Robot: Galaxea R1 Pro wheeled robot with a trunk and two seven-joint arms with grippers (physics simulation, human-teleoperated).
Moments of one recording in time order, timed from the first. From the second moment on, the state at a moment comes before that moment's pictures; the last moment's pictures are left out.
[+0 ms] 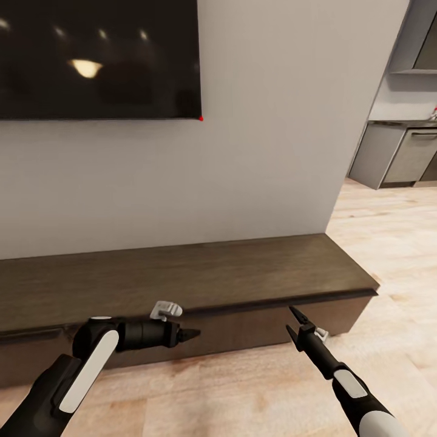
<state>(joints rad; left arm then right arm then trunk) -0.40 0.23 -0.27 -1.57 0.58 1.01 -0.36 -0.57 -0.09 -0.39 -0.37 -0.94 0.44 0.81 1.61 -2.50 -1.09</state>
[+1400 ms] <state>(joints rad) -0.40 0.23 -0.27 -1.57 0.58 1.01 -0.36 -0.57 -0.09 -0.39 -0.37 -0.94 0.44 0.82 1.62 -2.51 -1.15</state>
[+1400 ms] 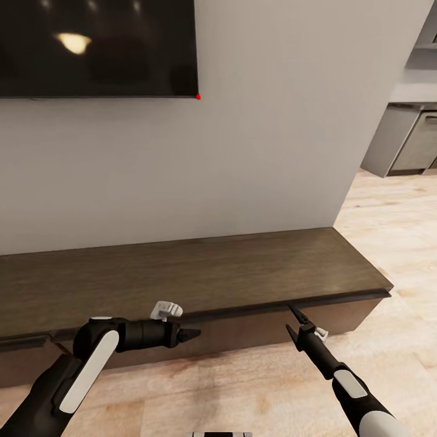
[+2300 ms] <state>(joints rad) -0.40 0.22 -0.27 -1.57 0.58 1.01 -0.36 -0.57 -0.12 -0.39 -0.37 -0.94 0.44 0.82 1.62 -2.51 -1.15</state>
